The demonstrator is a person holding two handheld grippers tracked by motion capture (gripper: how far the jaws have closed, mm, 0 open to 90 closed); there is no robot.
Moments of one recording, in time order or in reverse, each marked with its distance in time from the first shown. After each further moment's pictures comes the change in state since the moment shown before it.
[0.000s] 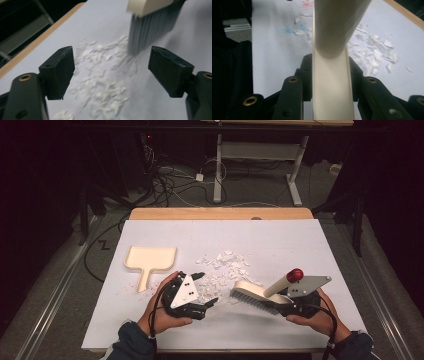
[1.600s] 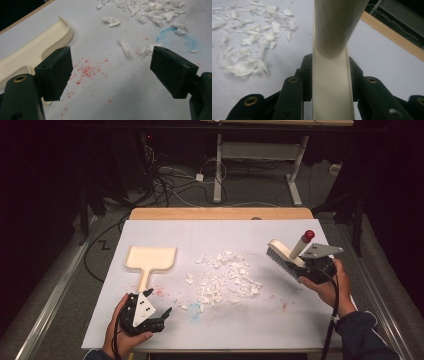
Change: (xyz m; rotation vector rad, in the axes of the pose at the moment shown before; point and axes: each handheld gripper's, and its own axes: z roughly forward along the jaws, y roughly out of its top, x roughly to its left) left arm 0.003 -0.103 -0.047 0.181 0.273 -0.138; right arm -0.089 -0.021 -0.012 0.155 -0.473 0.206
